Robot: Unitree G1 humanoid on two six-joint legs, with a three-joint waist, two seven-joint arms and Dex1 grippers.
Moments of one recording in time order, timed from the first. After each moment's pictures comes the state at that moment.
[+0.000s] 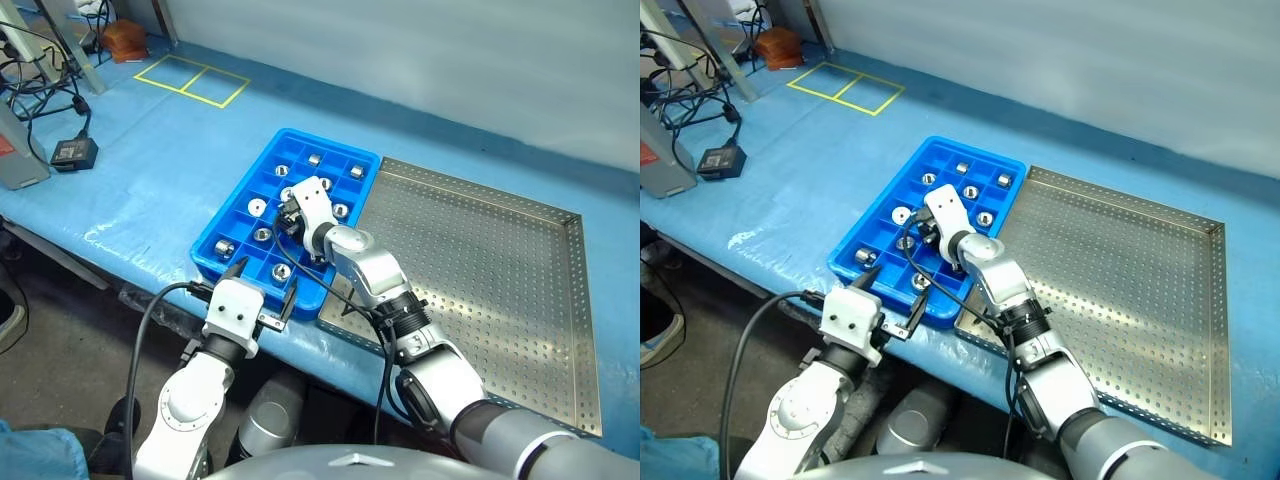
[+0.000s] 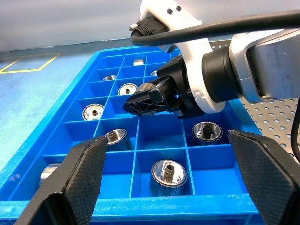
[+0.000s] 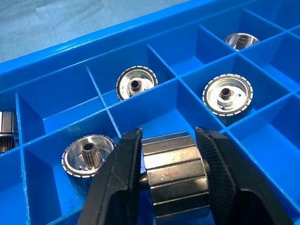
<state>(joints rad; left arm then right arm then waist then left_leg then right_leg) 0.37 0.20 -0.29 -0.79 0.08 0.41 -0.14 -0.68 0.08 0.21 0.38 0.05 0.53 0.28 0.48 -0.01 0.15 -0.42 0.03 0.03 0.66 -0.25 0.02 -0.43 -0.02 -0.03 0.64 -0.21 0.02</state>
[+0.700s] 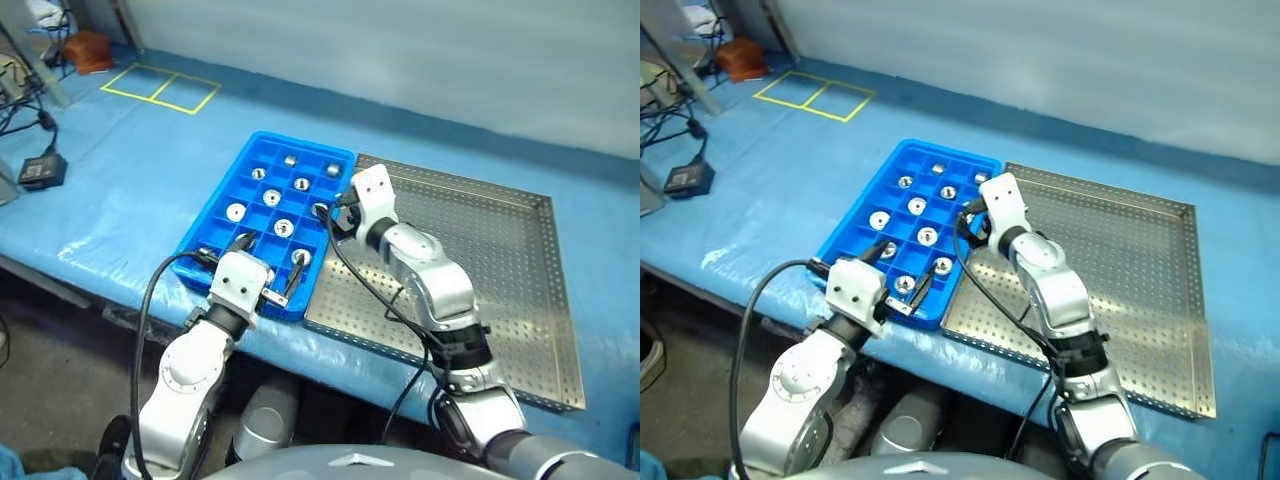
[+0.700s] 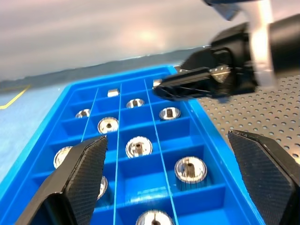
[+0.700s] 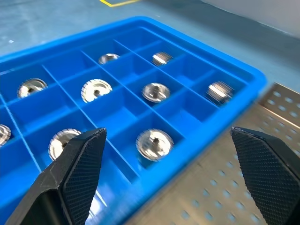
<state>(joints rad) 0.15 0.23 -0.23 -0.71 0.02 0.44 -0.23 -0.45 -0.14 0.13 -0.20 0.07 0.75 0.27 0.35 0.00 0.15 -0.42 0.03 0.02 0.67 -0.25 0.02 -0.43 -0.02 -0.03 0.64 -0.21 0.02</state>
